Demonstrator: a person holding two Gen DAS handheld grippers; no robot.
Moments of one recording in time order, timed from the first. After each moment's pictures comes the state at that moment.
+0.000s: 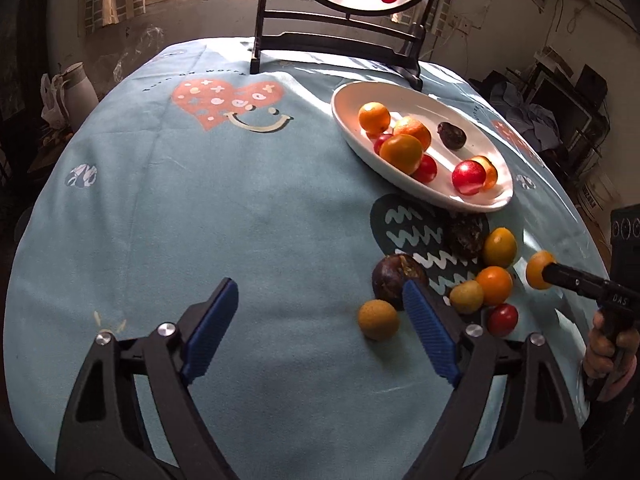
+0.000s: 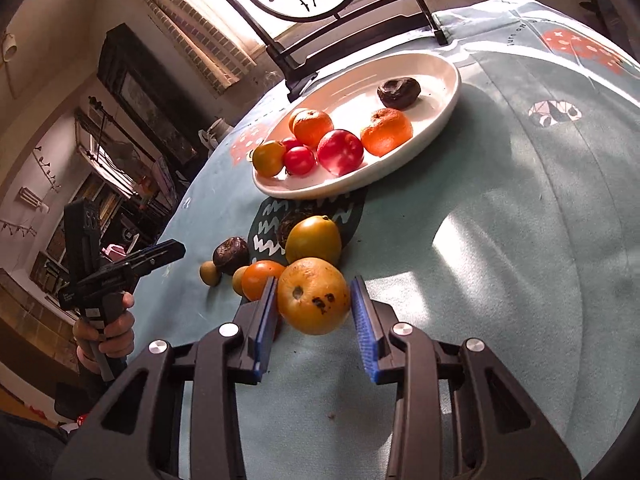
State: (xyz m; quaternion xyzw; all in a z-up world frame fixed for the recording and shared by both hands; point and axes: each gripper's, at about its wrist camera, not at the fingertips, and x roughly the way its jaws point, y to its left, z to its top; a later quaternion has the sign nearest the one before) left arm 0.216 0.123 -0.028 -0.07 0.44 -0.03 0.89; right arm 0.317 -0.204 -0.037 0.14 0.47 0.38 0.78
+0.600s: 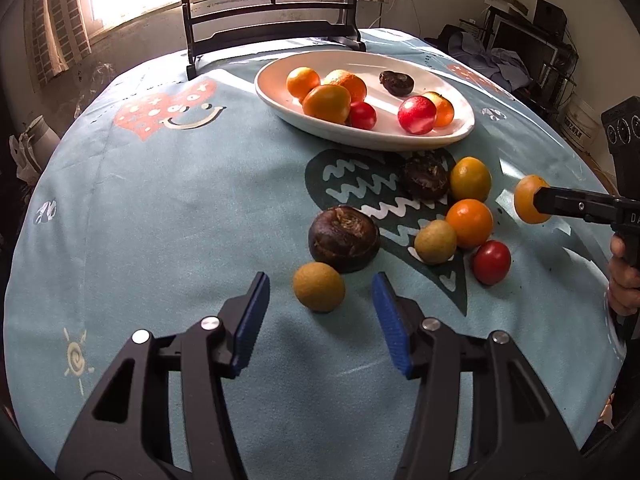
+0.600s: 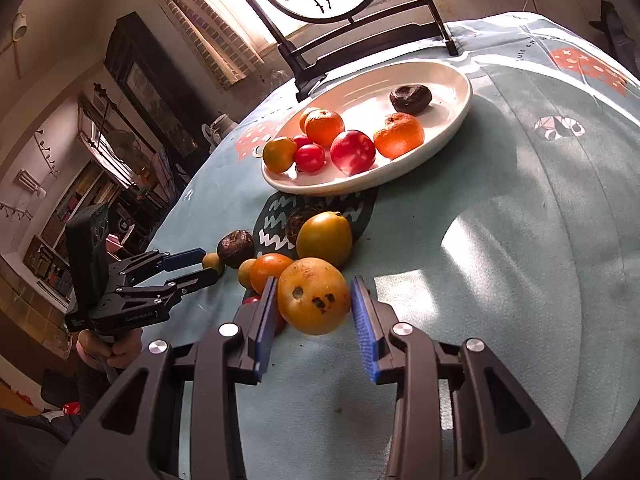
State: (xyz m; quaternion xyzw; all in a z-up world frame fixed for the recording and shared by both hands) left arm 0.212 0.076 -0.047 0.02 0.45 -0.08 0.89; right arm 0.307 -0.199 -0.031 0.12 0.46 0.39 0.79
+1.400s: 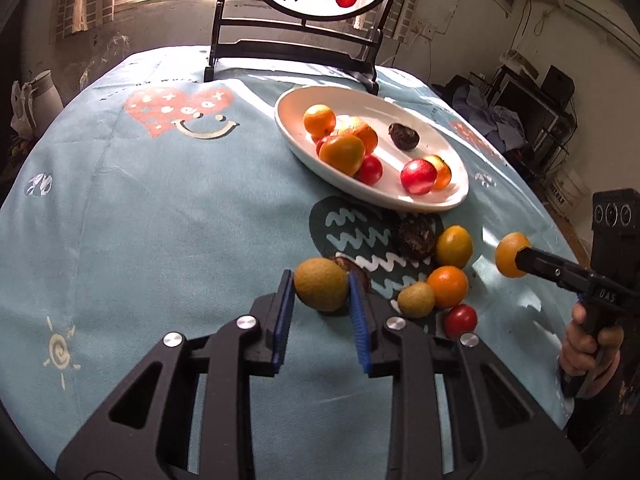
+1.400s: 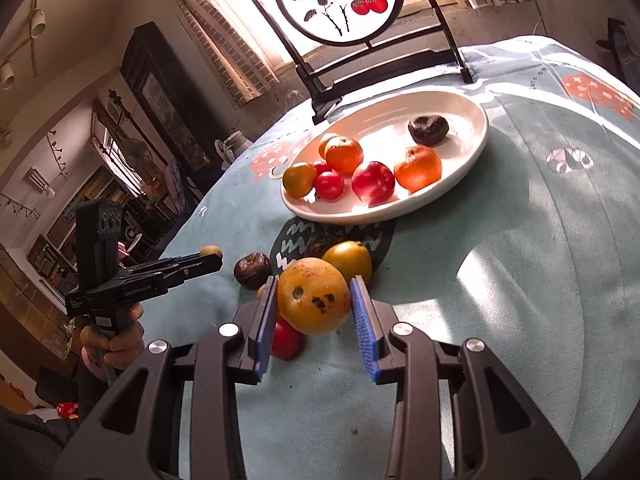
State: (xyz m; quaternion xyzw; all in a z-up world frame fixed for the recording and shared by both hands) left arm 0.221 0.104 -0.020 -0.11 0.40 -0.08 0.91; right arm 0.306 -0.194 -0.013 0.12 0.40 0.40 0.81
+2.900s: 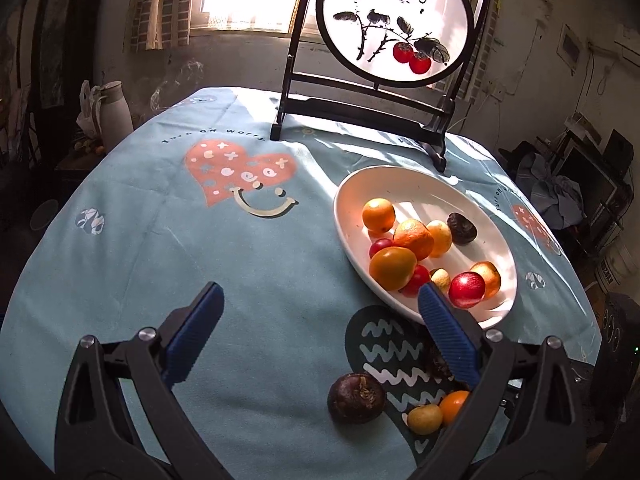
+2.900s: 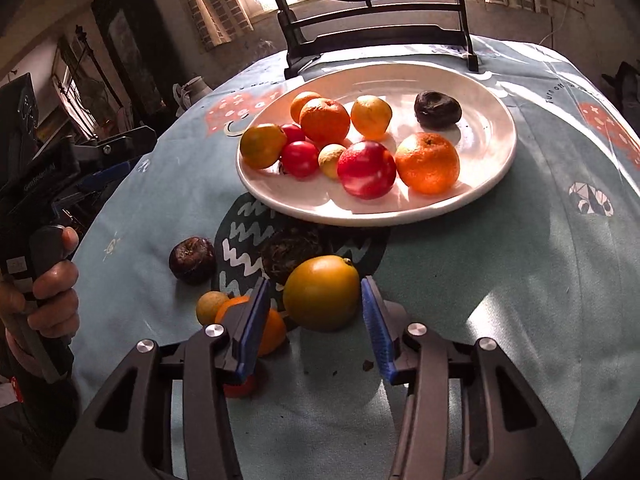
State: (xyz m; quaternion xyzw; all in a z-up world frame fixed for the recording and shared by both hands) left arm 0.259 0.105 0.014 -0.13 0.35 0.06 0.93; right arm 0.337 -0.137 -0.036 -0.01 0.47 0.34 0.81
